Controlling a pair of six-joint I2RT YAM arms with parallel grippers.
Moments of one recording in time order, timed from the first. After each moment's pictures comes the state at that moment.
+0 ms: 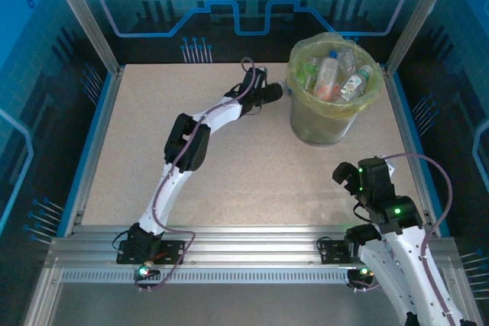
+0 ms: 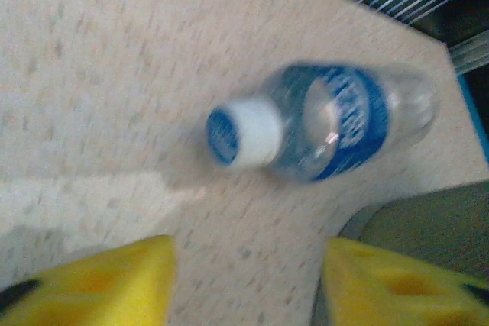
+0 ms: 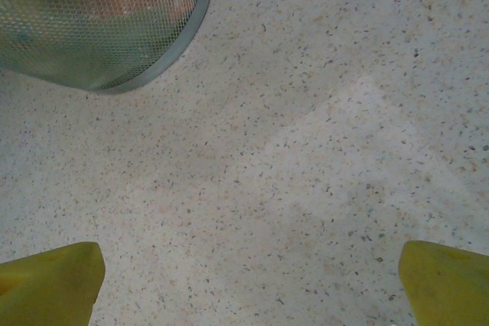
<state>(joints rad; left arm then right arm) -0.48 2.56 2.16 -0.12 0.12 -0.71 0.20 0.50 0.64 -1.03 0.21 0.83</state>
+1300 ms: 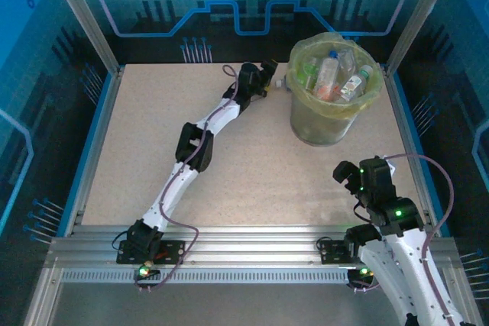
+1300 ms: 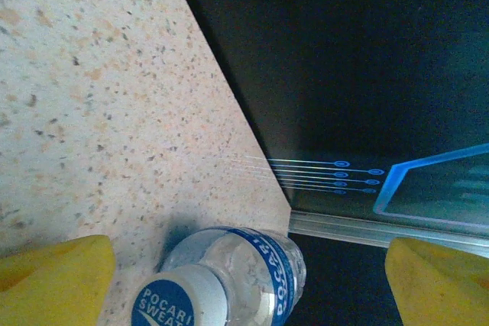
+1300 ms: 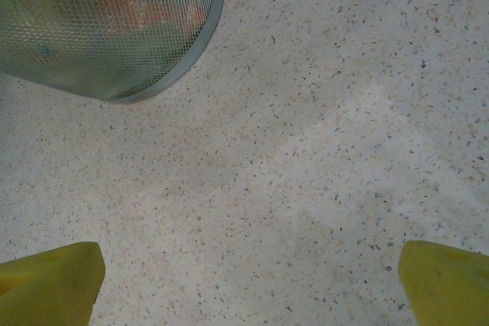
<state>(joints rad) -0.42 2.97 2.67 0.05 0.16 -1.45 0.20 0.47 0.64 -1.02 0.22 0.83</state>
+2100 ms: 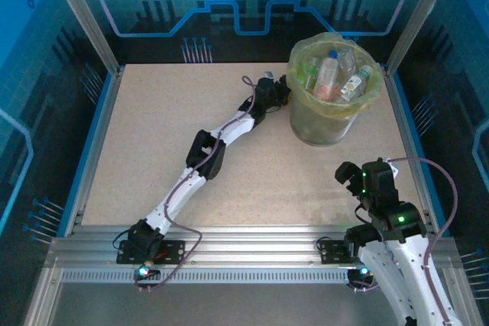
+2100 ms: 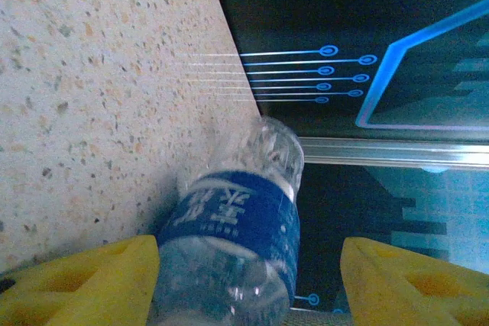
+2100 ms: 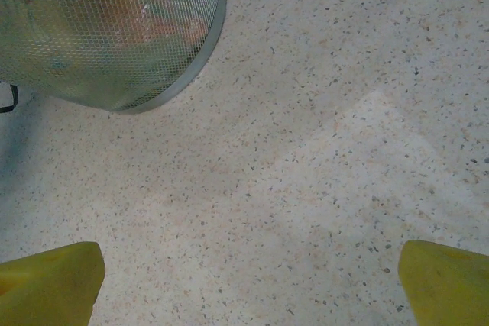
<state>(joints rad) -0.53 3.04 2.65 0.24 0.22 -1.48 0.20 0.42 0.64 -1.04 0.23 0.84</state>
